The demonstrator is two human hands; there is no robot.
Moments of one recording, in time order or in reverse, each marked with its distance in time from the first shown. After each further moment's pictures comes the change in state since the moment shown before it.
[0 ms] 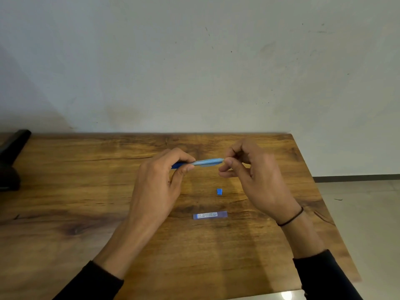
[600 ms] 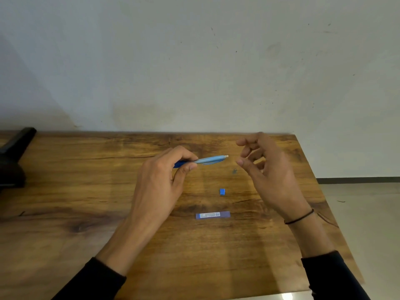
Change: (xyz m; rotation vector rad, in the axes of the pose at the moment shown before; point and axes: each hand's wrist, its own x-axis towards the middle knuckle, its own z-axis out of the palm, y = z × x) left_hand 0.001 -0.005 -0.001 0.023 0.003 0.016; right_hand 0.000 0.012 -0.015 -0.205 0.103 0.009
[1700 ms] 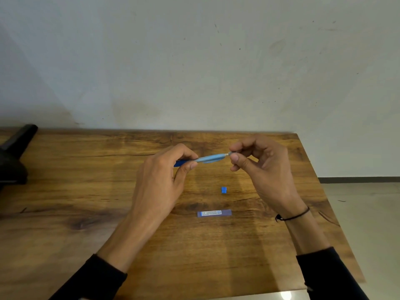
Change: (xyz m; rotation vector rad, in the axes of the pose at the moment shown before) left_hand 0.000 -0.003 -0.001 0.022 -0.007 -0.045; right_hand 0.005 -0.011 0.016 0.467 0.002 0.017
